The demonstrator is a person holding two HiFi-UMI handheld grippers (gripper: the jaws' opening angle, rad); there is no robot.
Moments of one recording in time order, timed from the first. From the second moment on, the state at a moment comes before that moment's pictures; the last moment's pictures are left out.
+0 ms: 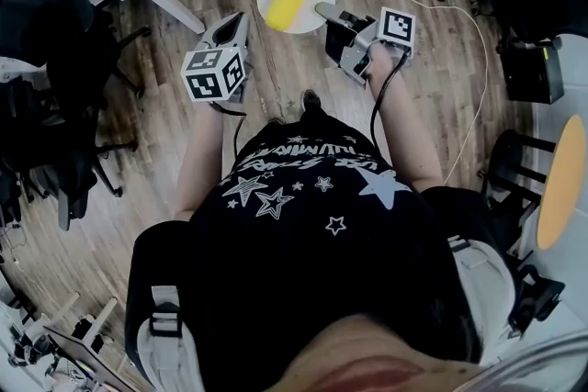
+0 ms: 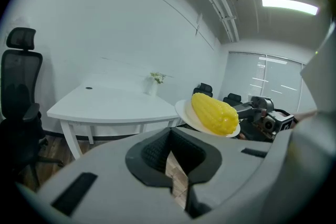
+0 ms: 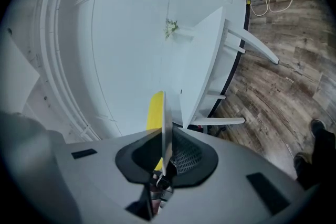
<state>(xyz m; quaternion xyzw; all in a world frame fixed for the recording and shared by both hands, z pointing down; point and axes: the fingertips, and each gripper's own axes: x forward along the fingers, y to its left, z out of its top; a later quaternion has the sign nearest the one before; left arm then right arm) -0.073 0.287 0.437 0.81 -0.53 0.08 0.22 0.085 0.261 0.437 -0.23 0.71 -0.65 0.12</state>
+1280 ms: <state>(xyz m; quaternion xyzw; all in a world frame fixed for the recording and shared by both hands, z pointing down) -0.161 0.232 0.454 0.78 -0.58 0.09 0.21 0.002 0.172 0.456 -0.17 0.72 -0.66 0.11</state>
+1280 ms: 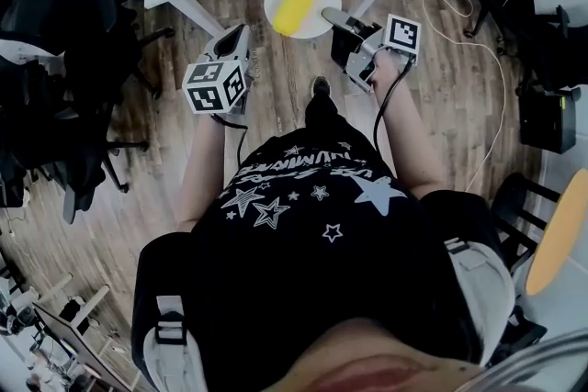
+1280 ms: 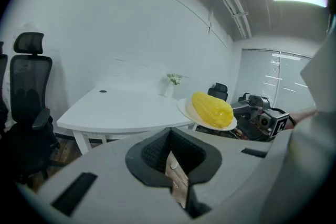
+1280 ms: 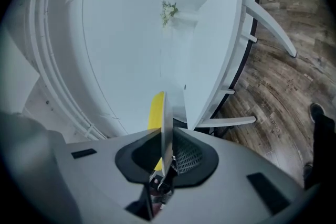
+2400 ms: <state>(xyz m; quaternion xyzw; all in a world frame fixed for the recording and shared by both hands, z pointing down) -0.098 -0.003 0.465 0.75 -0.61 0.11 0.23 0.055 -0.078 0.468 -0.15 0.73 -0.67 0.07</state>
